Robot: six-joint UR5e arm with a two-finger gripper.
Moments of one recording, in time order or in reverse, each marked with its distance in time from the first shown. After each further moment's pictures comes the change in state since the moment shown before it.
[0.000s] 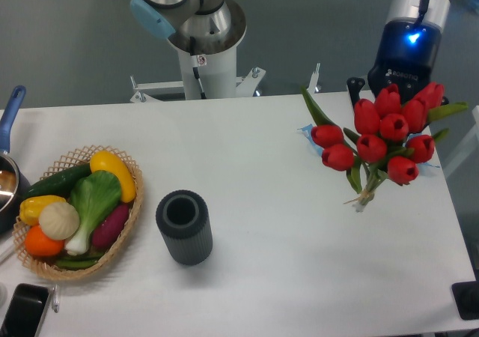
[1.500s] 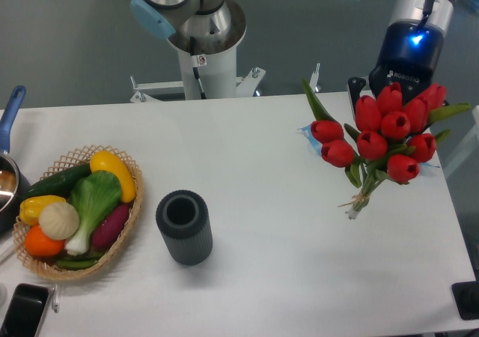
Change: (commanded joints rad) arm 0.047 -0.031 0.015 0.000 -0.303 -0.009
